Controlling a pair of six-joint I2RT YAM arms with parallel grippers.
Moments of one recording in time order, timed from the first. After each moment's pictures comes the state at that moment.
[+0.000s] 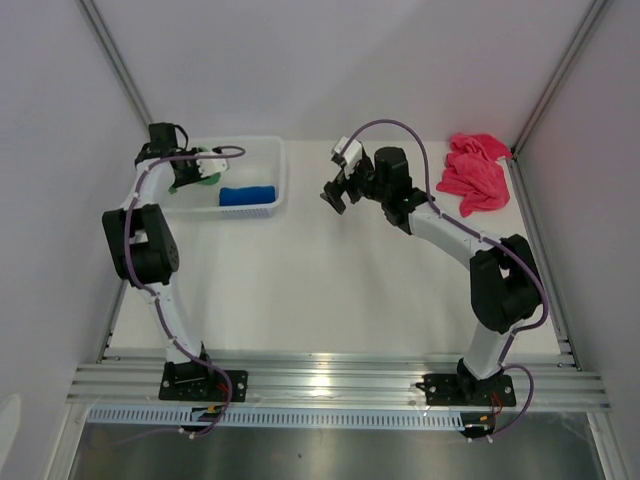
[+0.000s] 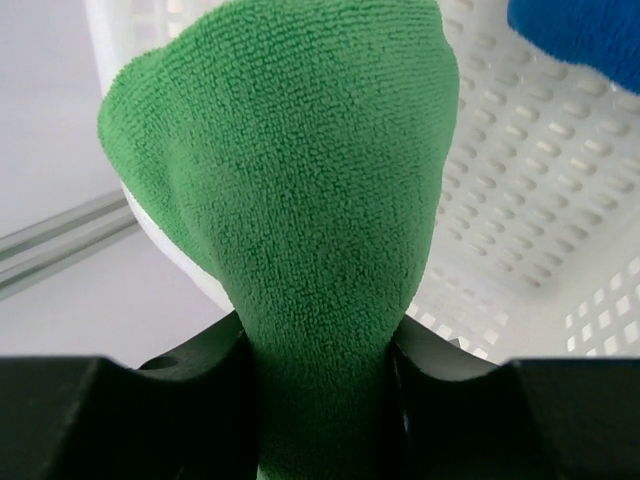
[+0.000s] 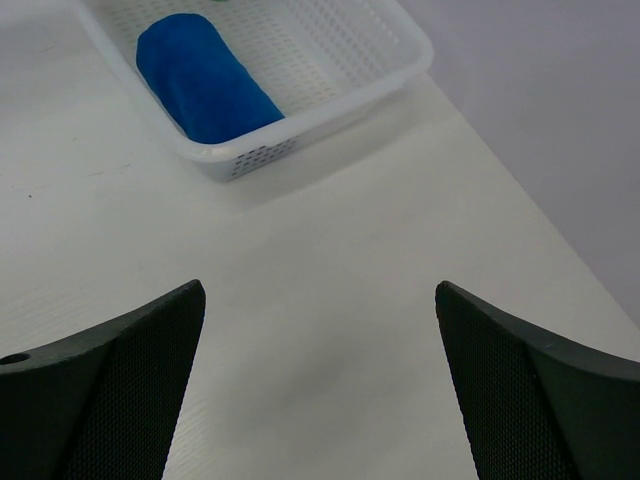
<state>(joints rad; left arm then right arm) 0.18 2.08 1.78 -0.59 0.17 1.45 0.52 1.78 1.34 0.18 -0.41 -0.34</state>
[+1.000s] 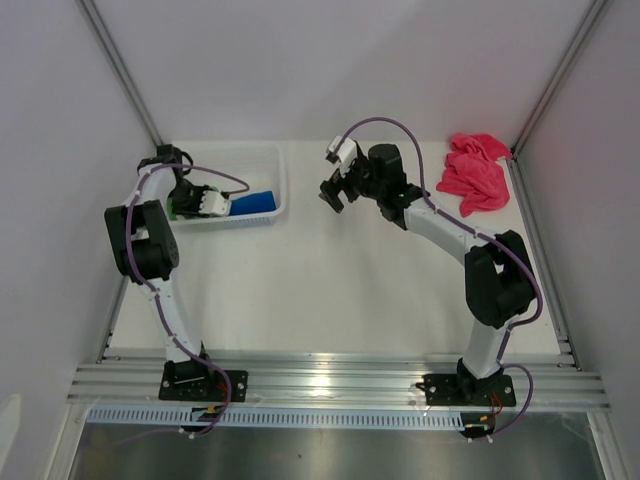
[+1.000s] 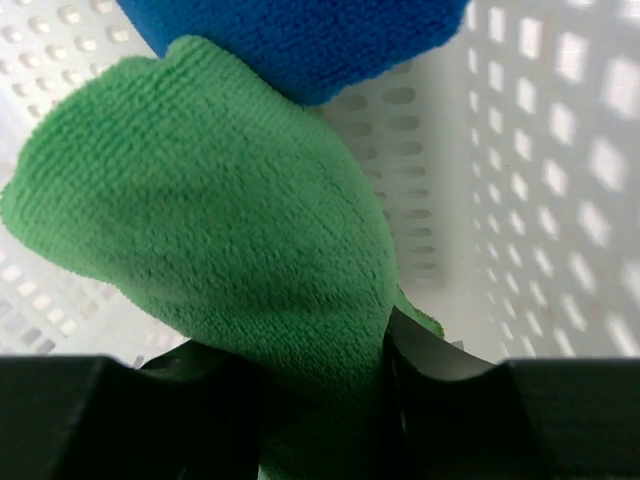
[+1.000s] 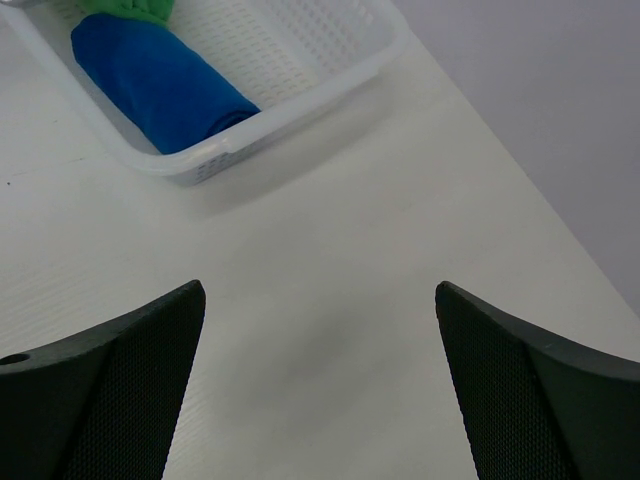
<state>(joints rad) 0.21 2.14 1.76 -0.95 0.22 1.92 0.53 1.83 1.41 0.10 -0.38 -0.36</state>
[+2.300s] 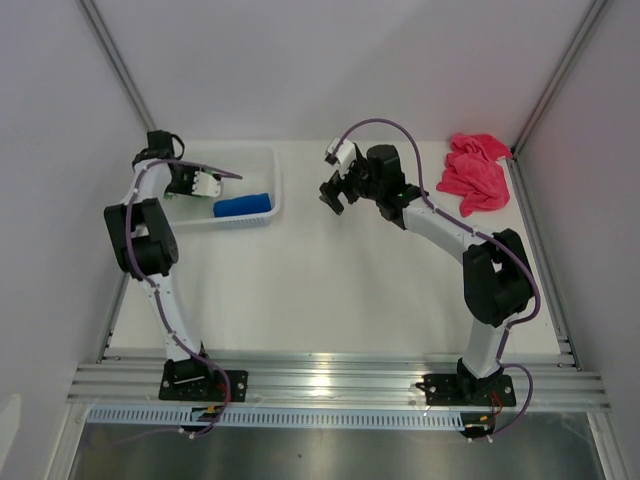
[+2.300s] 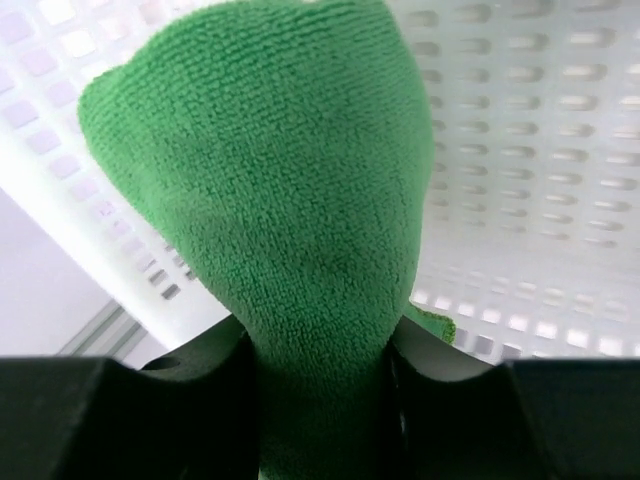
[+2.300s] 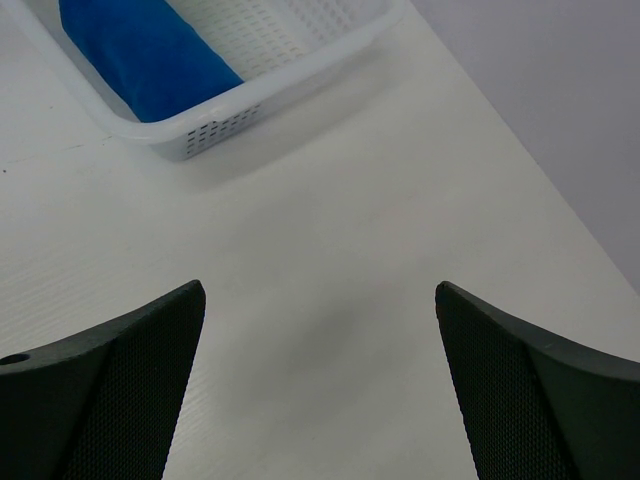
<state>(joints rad) 0.23 2.23 1.91 -0.74 0.17 1.92 0.53 1.84 1.42 0.08 -0.37 -0.37</state>
